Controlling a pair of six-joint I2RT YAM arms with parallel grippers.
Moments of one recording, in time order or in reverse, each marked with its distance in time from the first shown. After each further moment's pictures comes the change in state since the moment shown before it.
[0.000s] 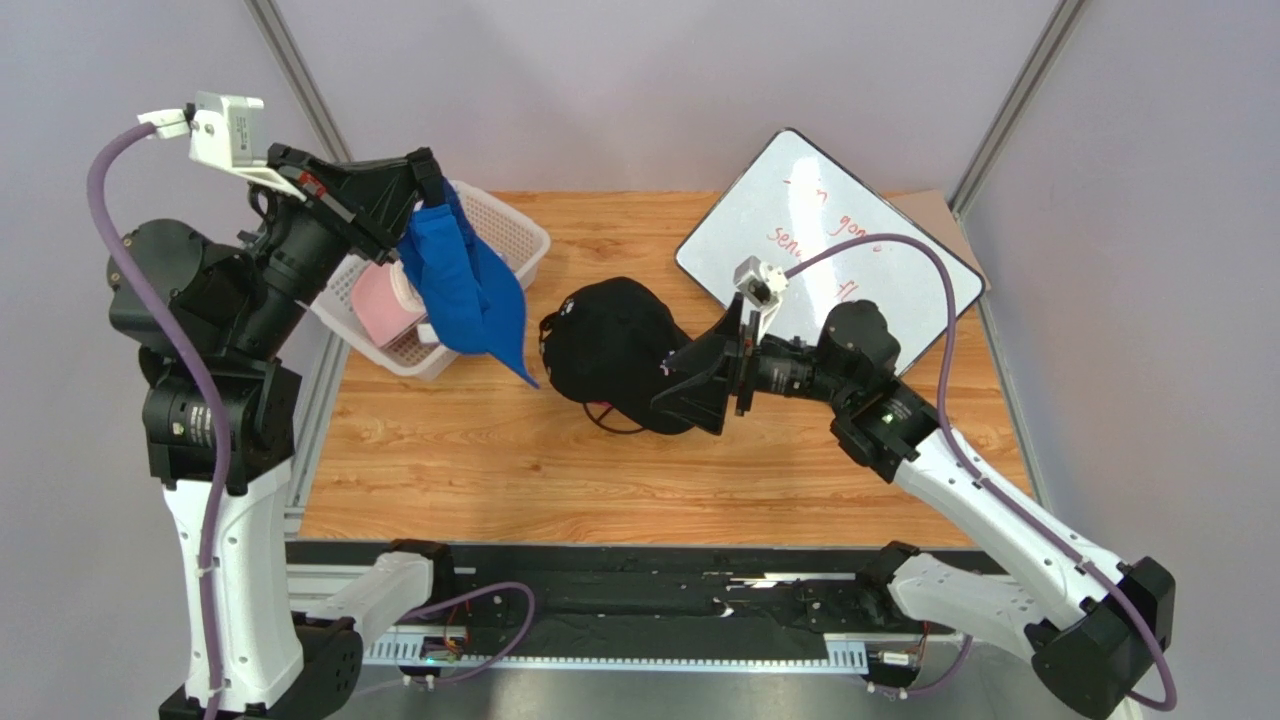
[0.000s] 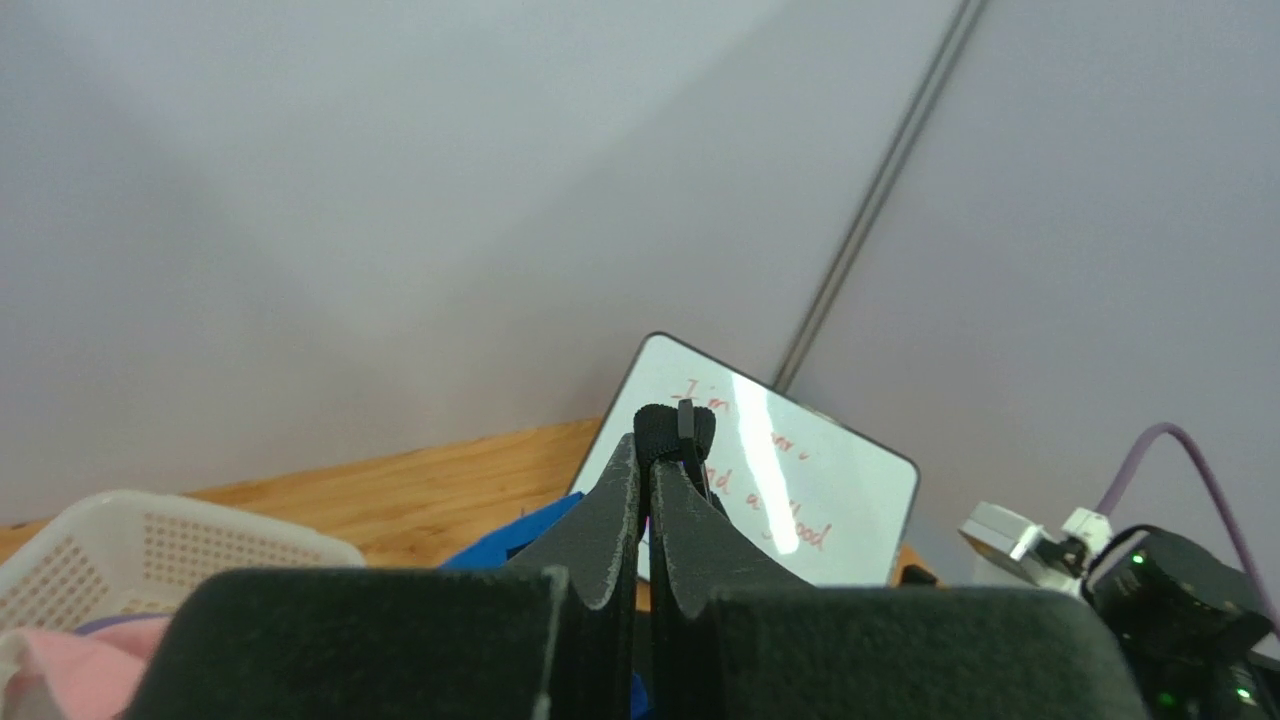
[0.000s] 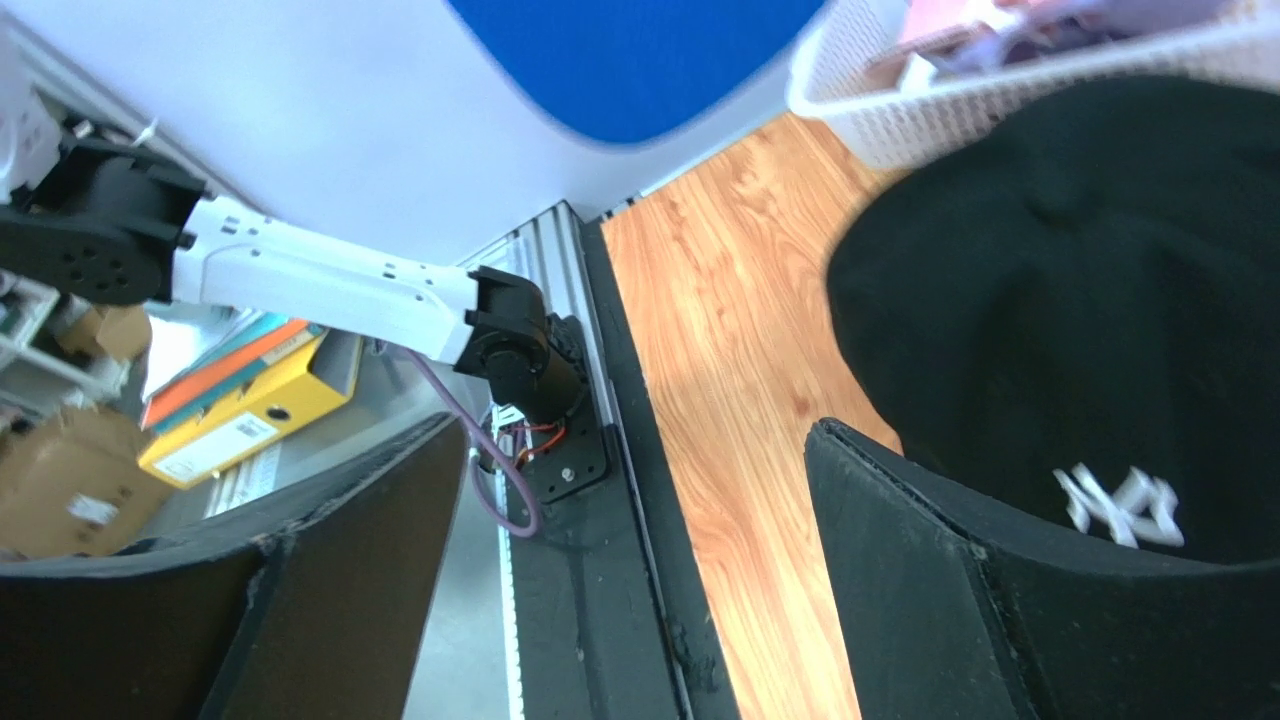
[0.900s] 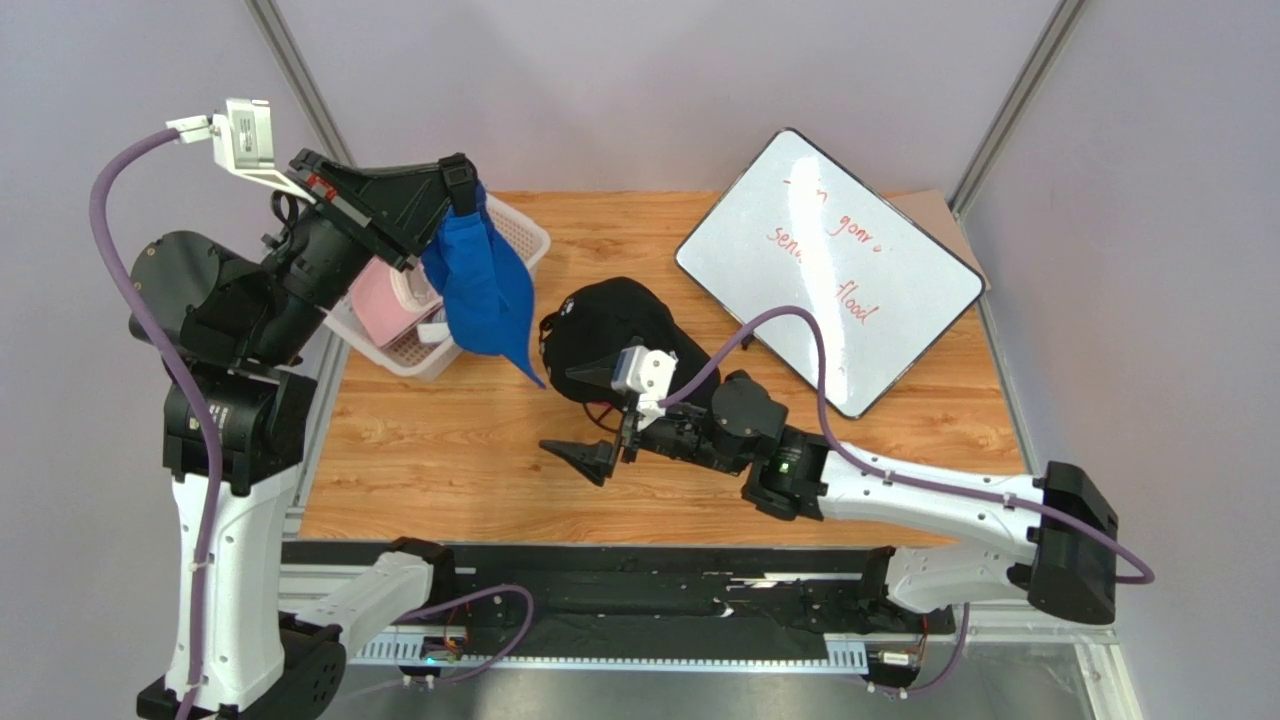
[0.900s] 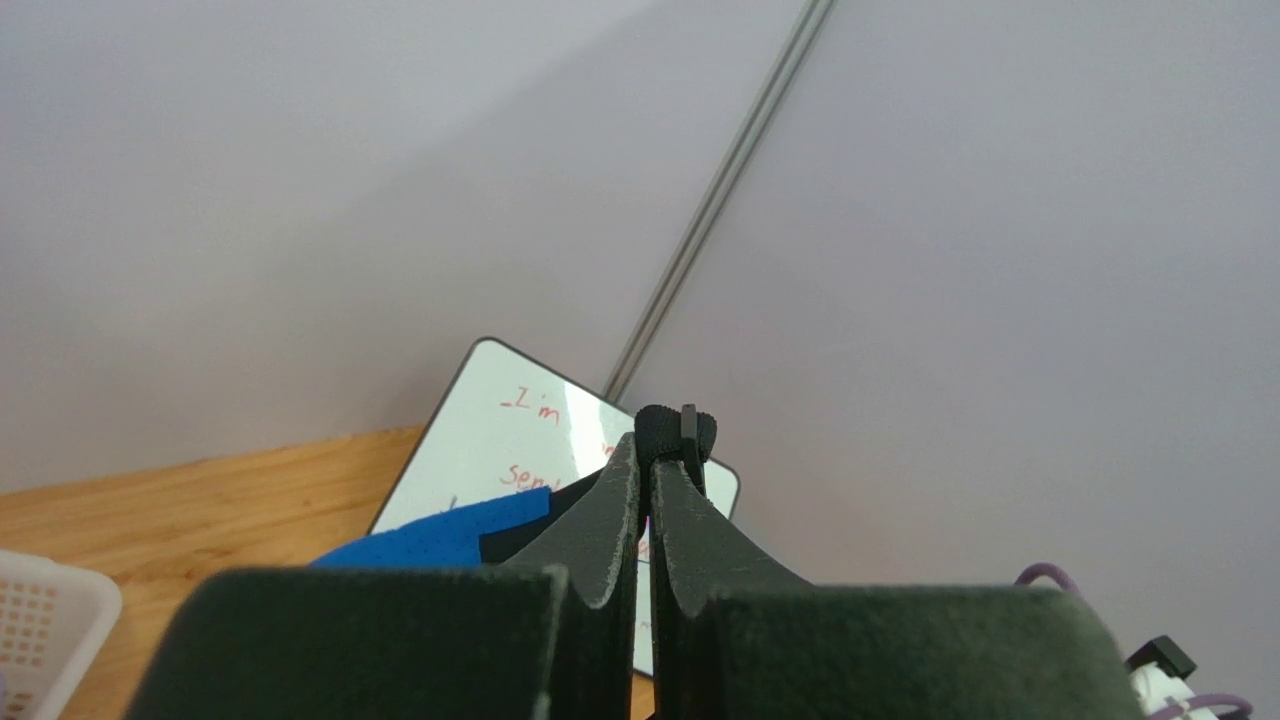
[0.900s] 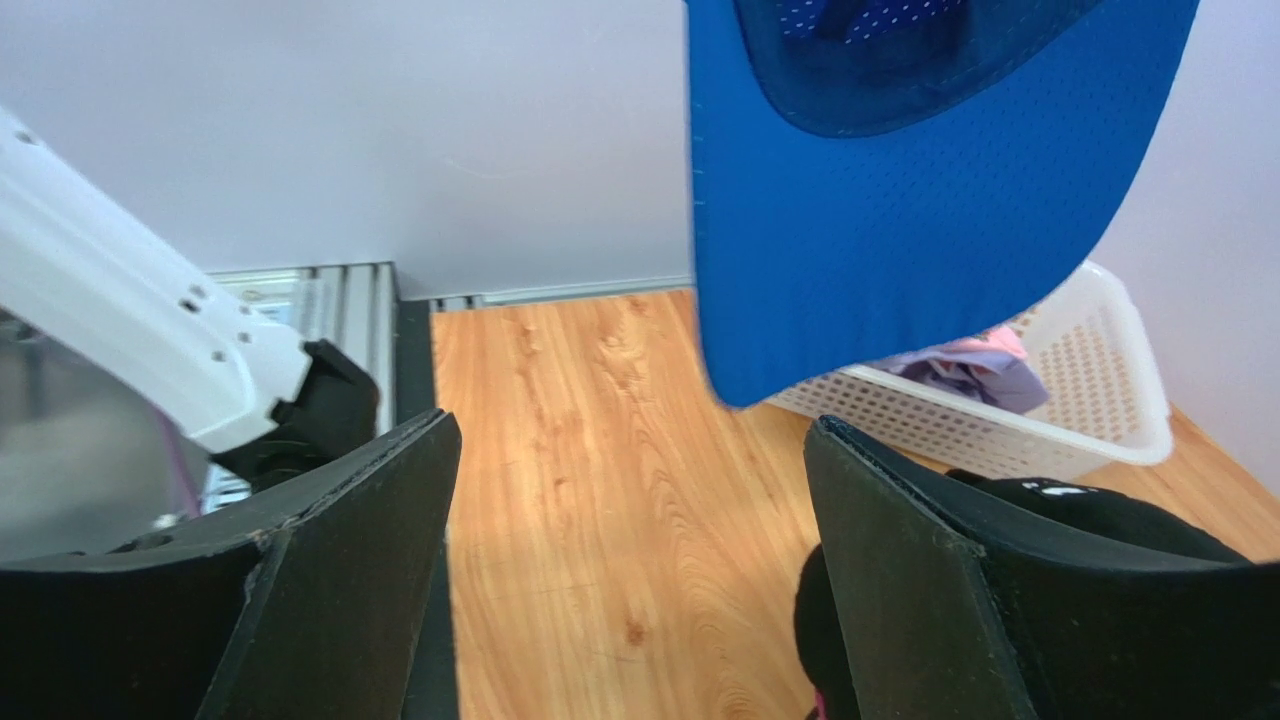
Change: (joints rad) left arm -0.133 -0.029 -0.061 0.122 0.012 -0.221; right arm 0.567 0.225 0.024 0.359 0.604 -0.553
